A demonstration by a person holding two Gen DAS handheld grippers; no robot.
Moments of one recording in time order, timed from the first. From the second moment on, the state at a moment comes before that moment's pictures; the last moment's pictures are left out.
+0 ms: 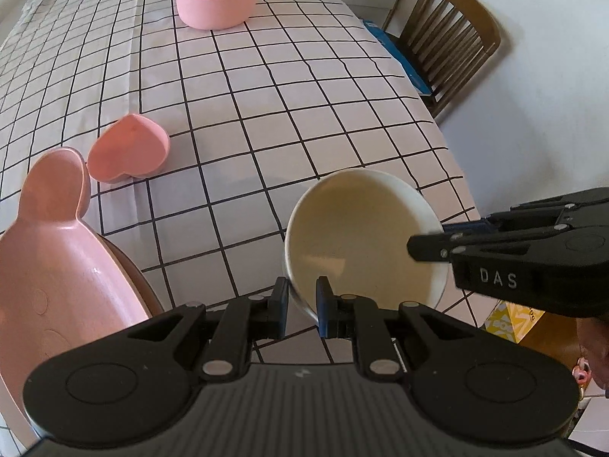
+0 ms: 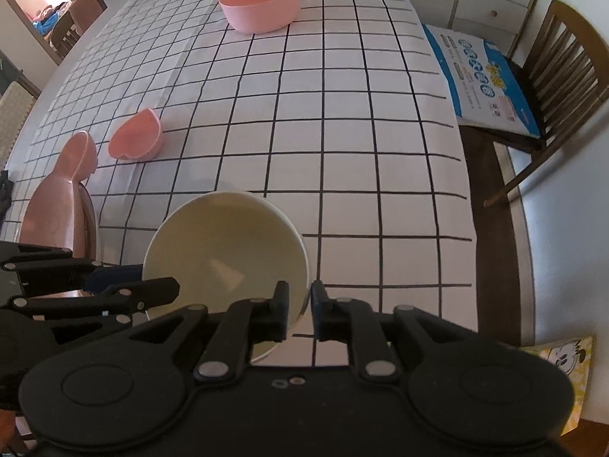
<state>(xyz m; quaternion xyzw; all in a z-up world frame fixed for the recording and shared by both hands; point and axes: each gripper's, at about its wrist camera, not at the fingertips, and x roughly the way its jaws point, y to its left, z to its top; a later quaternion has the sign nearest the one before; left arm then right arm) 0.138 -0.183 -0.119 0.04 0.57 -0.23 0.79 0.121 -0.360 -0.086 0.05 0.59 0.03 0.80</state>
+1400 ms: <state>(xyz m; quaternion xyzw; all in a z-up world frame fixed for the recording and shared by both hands) 0.299 -0.156 -0.013 -0.03 0.44 -0.12 0.89 0.284 -0.383 0.035 0.03 0.45 0.10 0.89</state>
